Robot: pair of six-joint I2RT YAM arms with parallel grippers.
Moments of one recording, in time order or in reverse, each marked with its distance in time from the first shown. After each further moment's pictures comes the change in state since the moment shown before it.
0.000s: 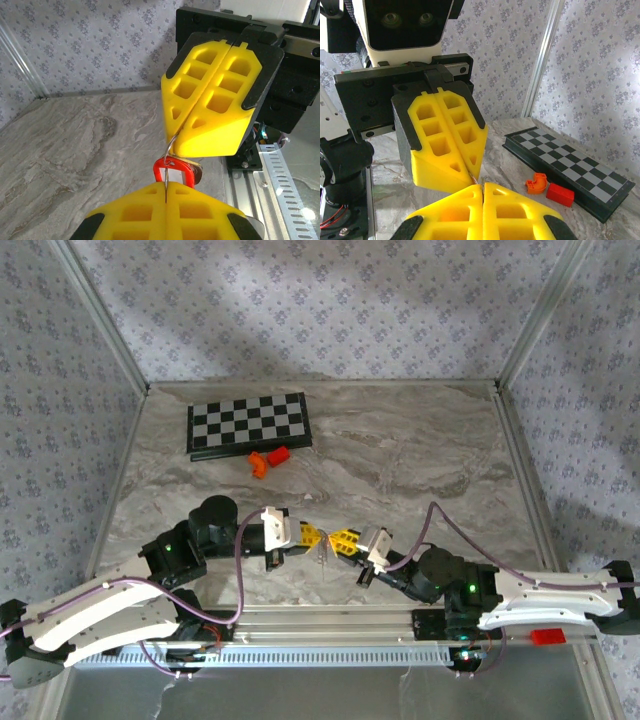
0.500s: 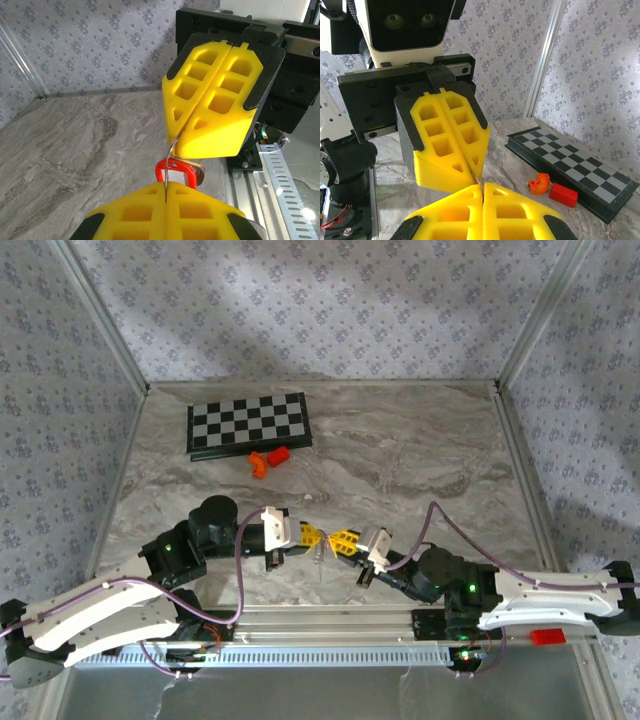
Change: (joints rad) left arm 0.000 0.000 0.000 0.000 -0.003 0.000; right arm -0.008 0.000 0.000 -0.001 -0.018 0.012
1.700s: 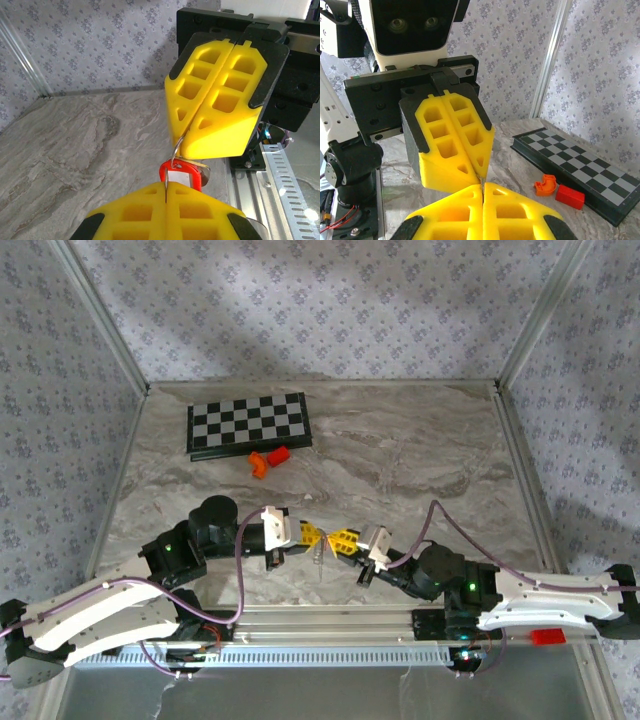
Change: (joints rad) left arm -0.001 0.000 0.000 0.000 -0.011 0.000; right arm -0.028 -0.004 0.000 0.000 -0.052 0.015
